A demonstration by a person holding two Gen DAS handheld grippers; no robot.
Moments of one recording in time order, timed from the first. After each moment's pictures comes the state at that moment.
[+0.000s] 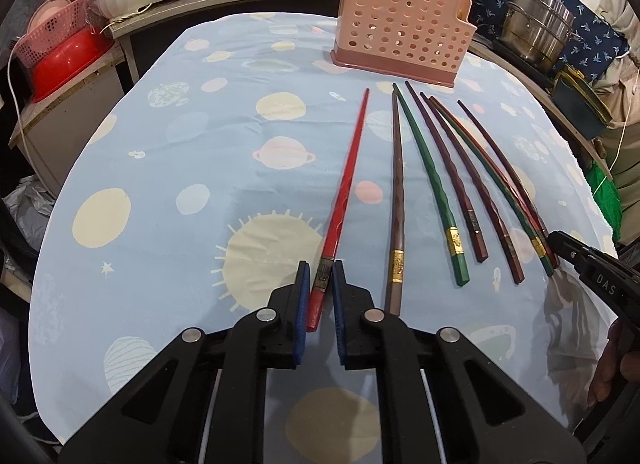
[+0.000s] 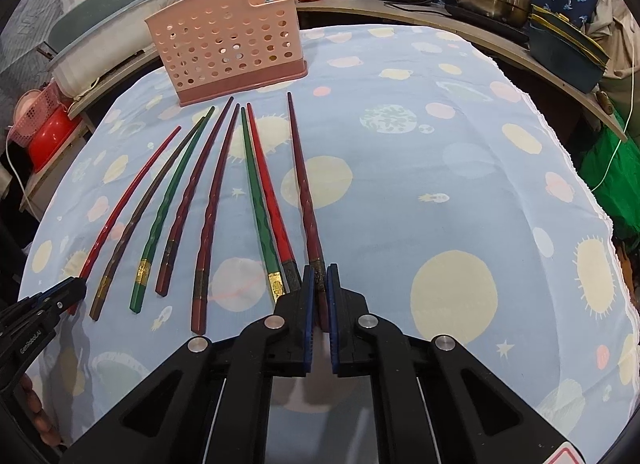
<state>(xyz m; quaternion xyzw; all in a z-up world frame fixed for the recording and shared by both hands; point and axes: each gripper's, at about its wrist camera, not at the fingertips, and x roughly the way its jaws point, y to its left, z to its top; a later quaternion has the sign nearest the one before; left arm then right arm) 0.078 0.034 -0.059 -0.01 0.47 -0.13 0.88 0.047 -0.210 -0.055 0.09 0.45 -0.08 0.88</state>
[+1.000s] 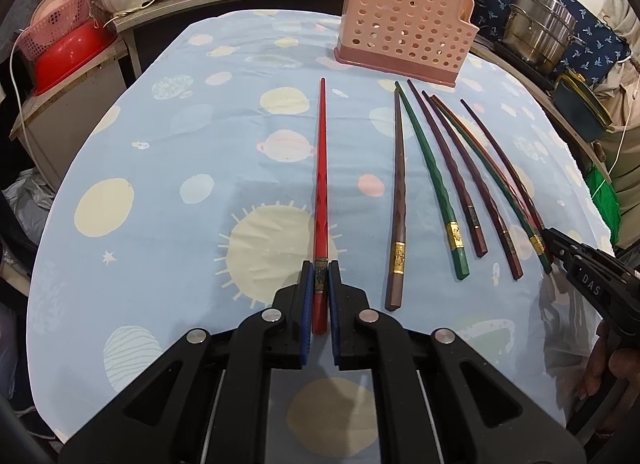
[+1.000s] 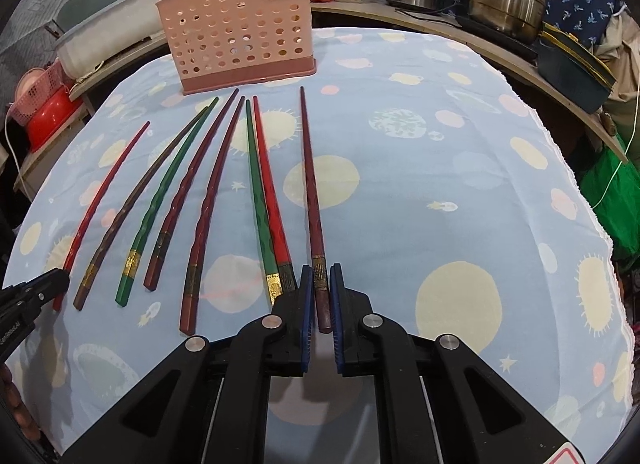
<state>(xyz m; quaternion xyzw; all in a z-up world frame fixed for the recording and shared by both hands) 0.075 0.038 -0.061 -0.02 0.47 -0.13 0.87 0.052 -0.203 -0.062 0.05 0.45 -0.08 0.89</state>
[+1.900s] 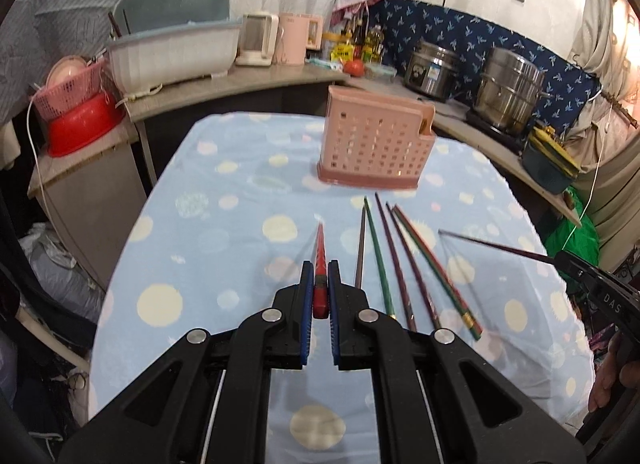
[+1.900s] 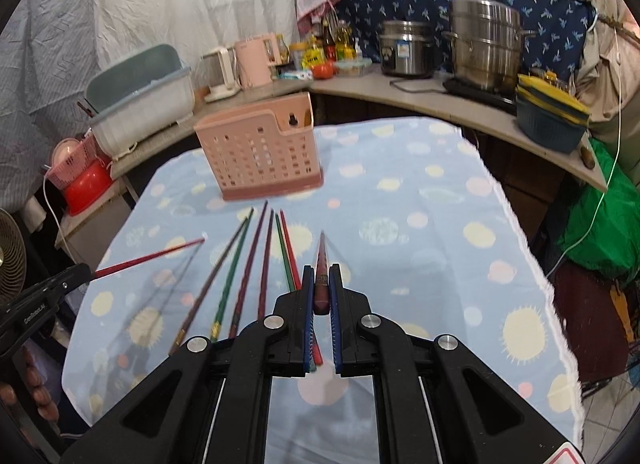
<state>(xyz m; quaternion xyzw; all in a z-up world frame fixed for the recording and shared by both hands) 0.061 0.050 0.059 -0.03 0.35 -0.14 0.92 0.009 -0.217 0.064 0.08 0.34 -0.06 0.93</state>
